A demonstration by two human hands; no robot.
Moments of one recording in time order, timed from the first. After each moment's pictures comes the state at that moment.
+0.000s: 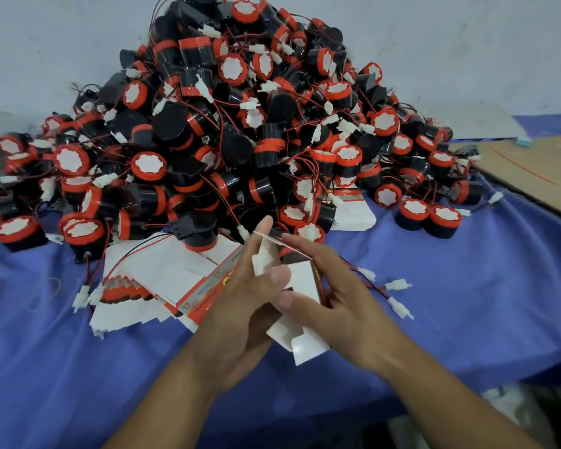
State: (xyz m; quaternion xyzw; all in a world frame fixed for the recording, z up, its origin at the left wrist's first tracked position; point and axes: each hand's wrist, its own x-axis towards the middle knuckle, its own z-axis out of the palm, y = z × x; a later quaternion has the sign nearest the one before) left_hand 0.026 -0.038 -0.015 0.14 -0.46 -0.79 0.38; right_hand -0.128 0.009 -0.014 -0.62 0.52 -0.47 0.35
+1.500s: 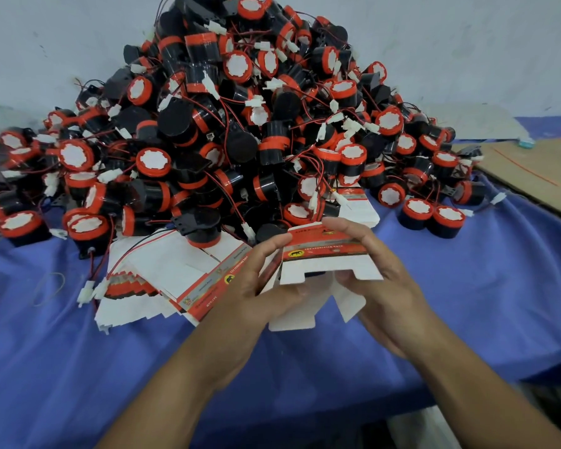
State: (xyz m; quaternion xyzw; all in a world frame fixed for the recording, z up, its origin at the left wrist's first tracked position) left_hand 0.034 -0.041 -0.020 0.26 -0.61 -0.66 0.35; right_hand -0.155 0.006 -0.012 -0.50 0.36 -0.60 0.50
